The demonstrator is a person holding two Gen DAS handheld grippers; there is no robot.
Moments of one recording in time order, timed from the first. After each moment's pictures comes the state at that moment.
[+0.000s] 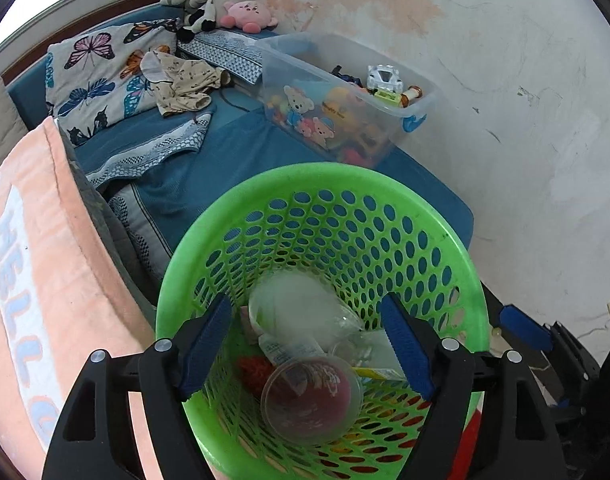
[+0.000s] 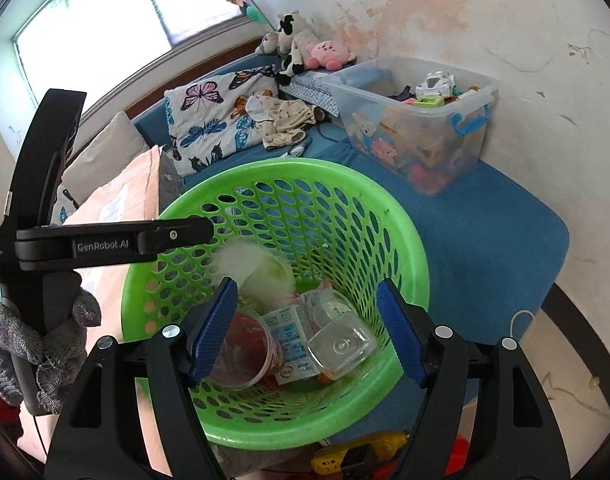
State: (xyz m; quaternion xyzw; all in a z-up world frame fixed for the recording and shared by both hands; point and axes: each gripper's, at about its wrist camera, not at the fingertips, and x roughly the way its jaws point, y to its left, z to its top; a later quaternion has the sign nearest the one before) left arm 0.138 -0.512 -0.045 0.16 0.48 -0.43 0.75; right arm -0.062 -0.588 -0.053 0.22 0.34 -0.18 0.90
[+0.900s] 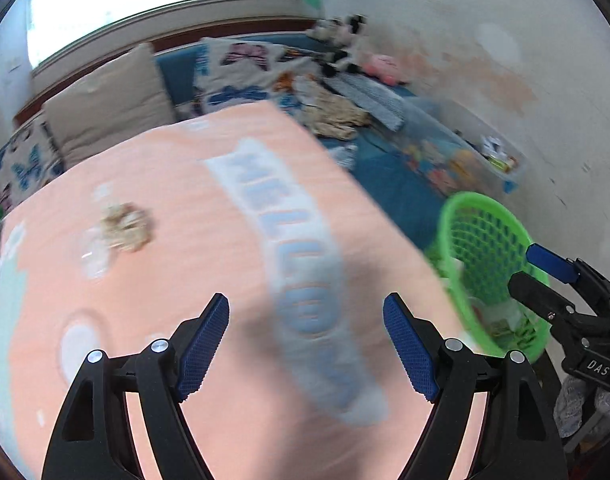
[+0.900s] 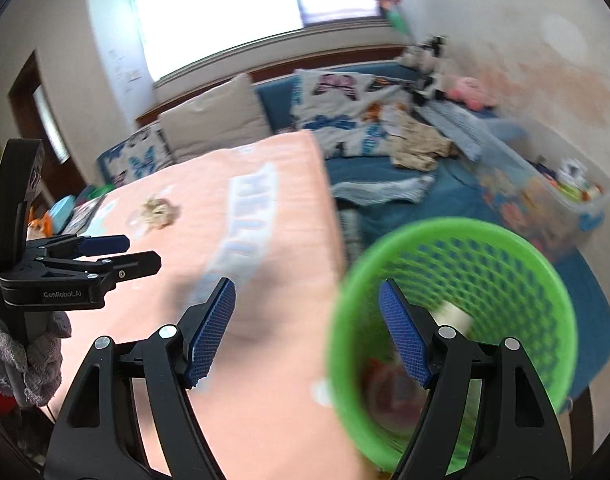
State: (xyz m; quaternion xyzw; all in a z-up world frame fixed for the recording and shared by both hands) left arm 0.169 -0.249 0.015 0.10 0.43 -0.26 0.86; right arm 0.047 -0.444 0.009 0.11 0.33 0.01 0.94
